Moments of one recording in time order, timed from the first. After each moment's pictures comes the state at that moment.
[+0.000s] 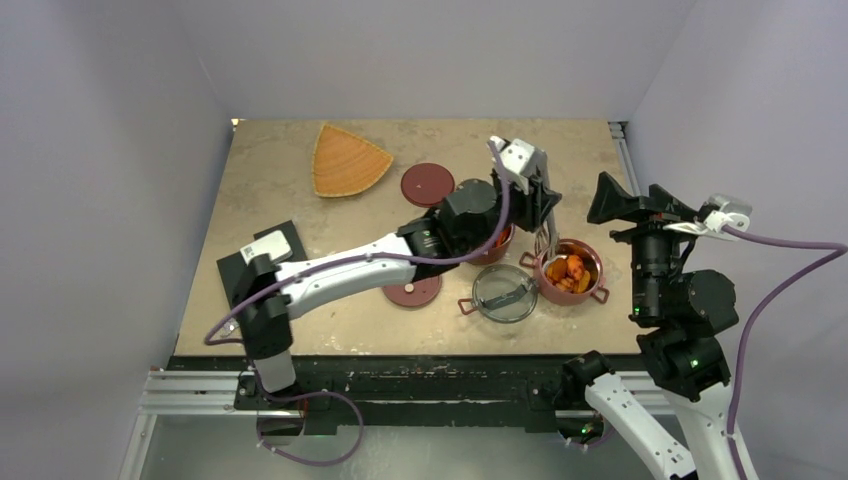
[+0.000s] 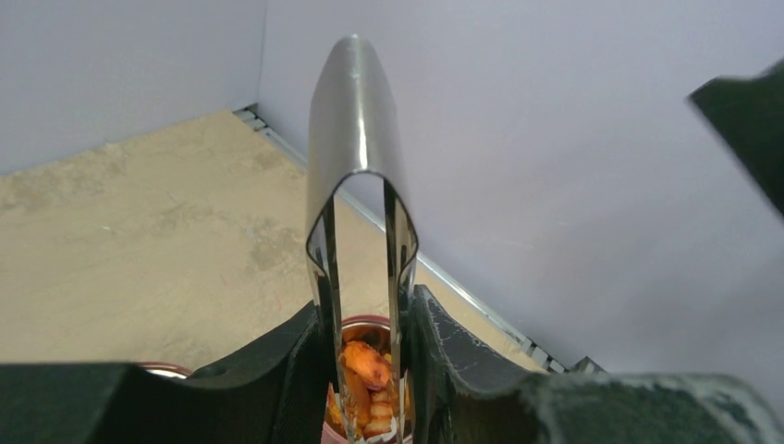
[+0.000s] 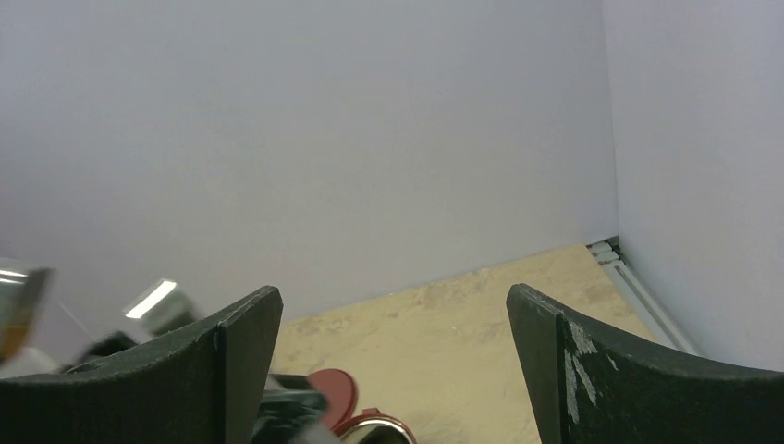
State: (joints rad) left arm -1.13 1.81 1.60 0.25 -0.23 -0.30; right arm 0.41 0.49 1.00 -0.18 0.51 0.19
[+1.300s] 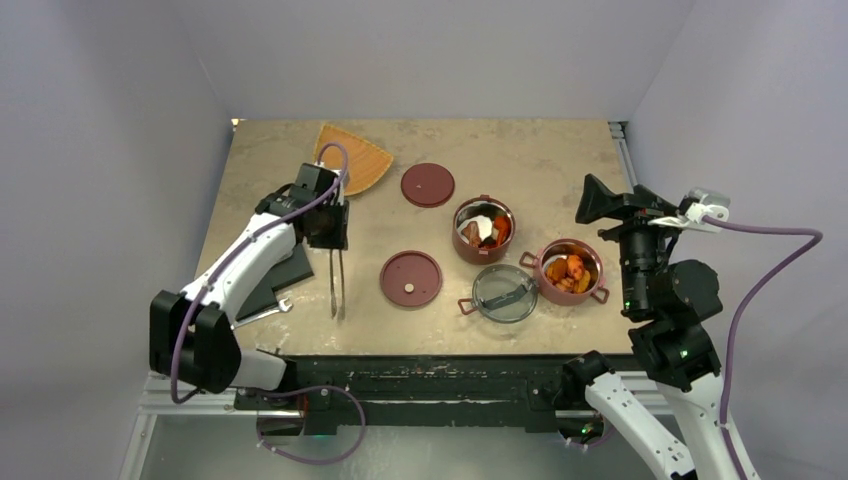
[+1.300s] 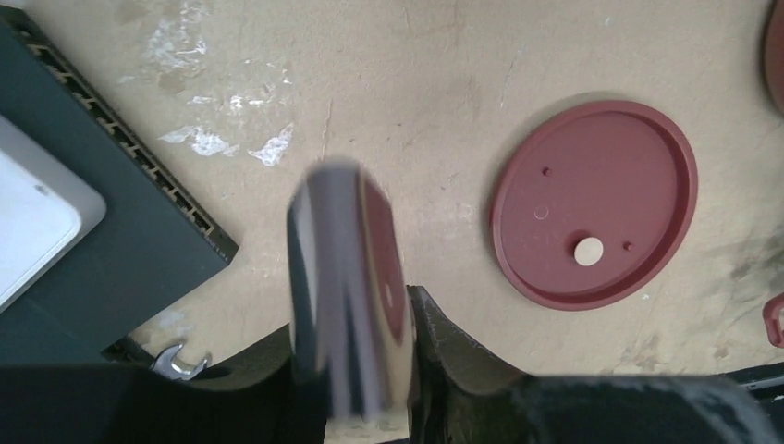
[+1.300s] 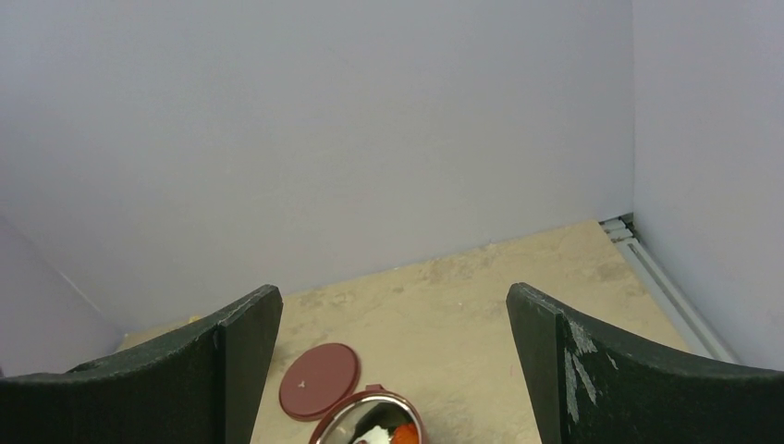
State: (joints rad) left arm -0.33 1.35 1.12 -0.79 -0.03 -0.25; right arm 0.41 0.51 0.96 -0.17 0.48 0.22
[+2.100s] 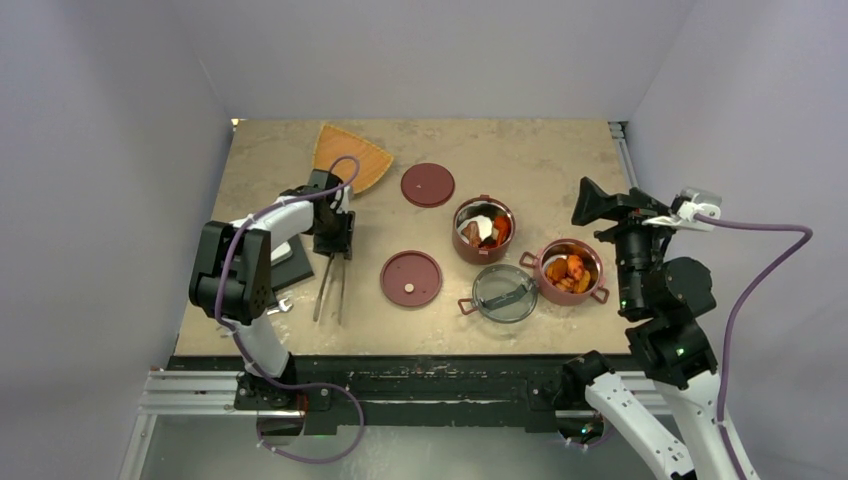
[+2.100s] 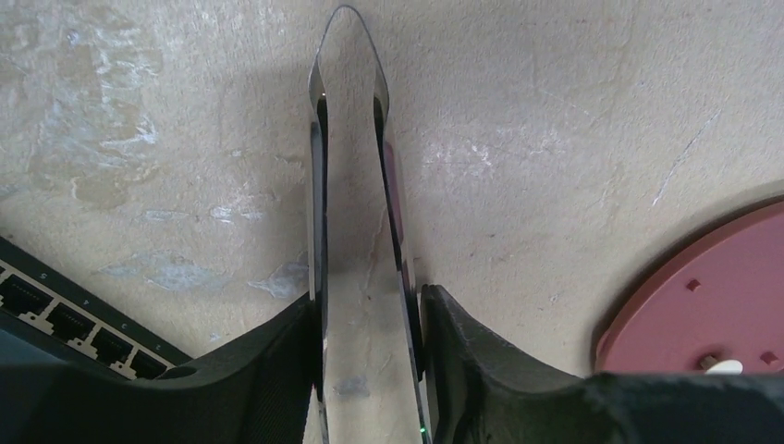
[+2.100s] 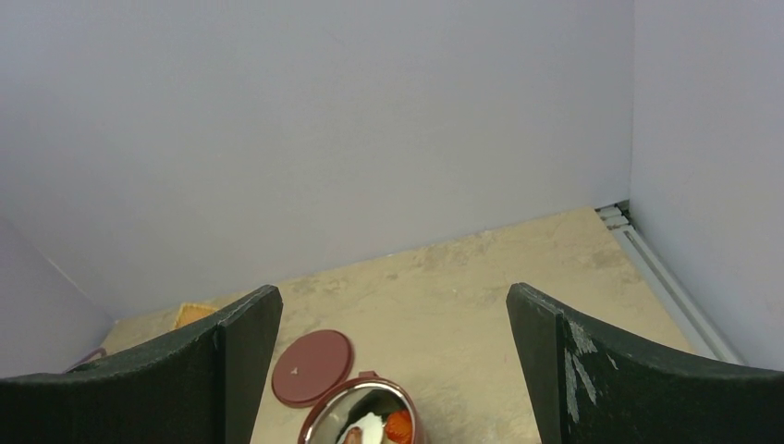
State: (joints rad) left arm -0.20 1.77 1.10 -0.58 0.09 -0.15; right arm 0.41 0.51 0.94 -0.18 0.48 0.22
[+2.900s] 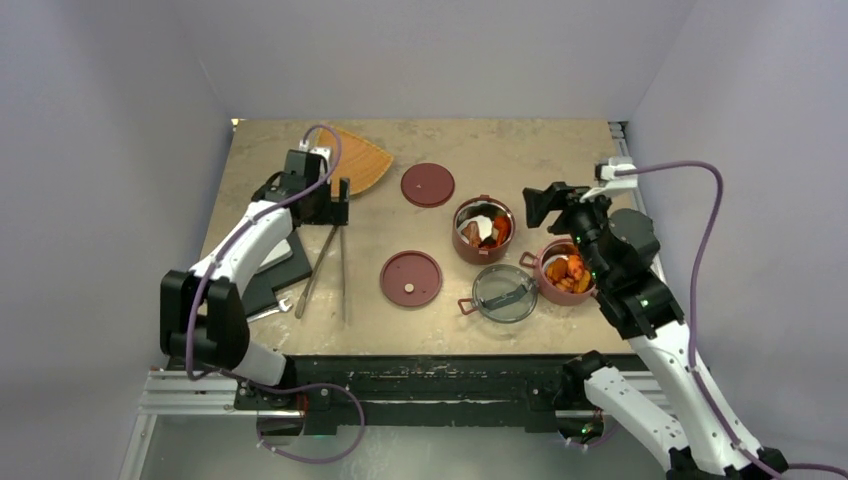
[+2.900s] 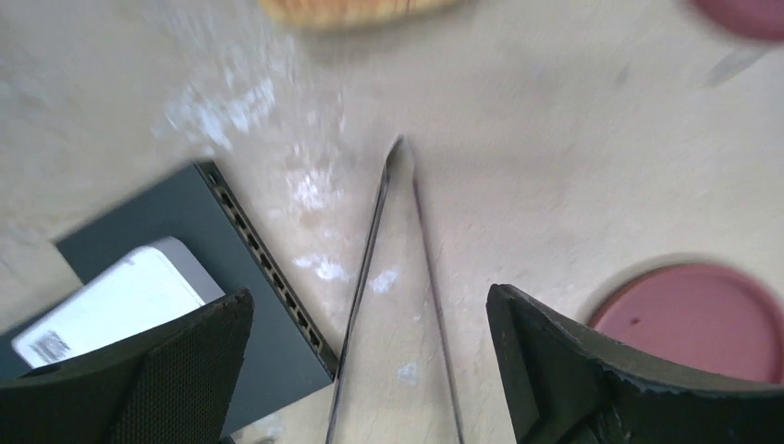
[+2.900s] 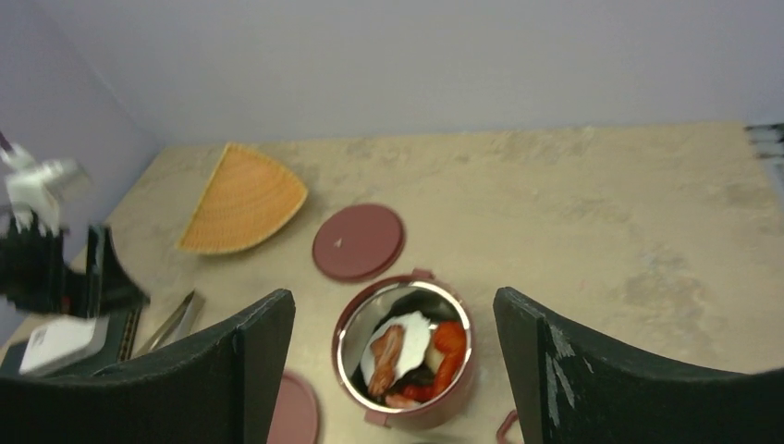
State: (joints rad) left arm -0.20 1.52 1.13 -0.56 -0.11 -0.13; right arm 0.41 0.70 0.93 -0.23 0.22 0.25
